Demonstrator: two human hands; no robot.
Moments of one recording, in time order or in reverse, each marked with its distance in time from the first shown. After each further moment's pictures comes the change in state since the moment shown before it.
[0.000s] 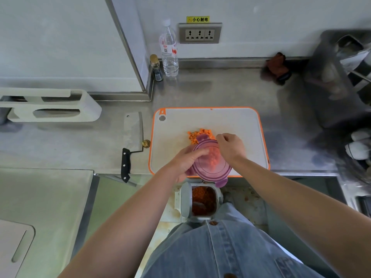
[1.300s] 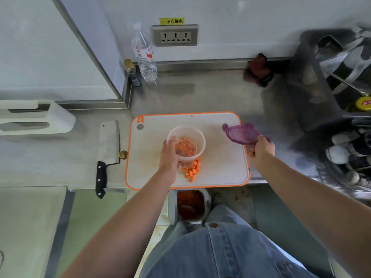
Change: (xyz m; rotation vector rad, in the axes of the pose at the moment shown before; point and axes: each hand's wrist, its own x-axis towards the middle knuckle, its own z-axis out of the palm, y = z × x) left_hand 0.045 0.026 0.042 -0.313 0.378 0.108; right_hand 0.079 0.086 -0.094 0.893 0.424 0.617
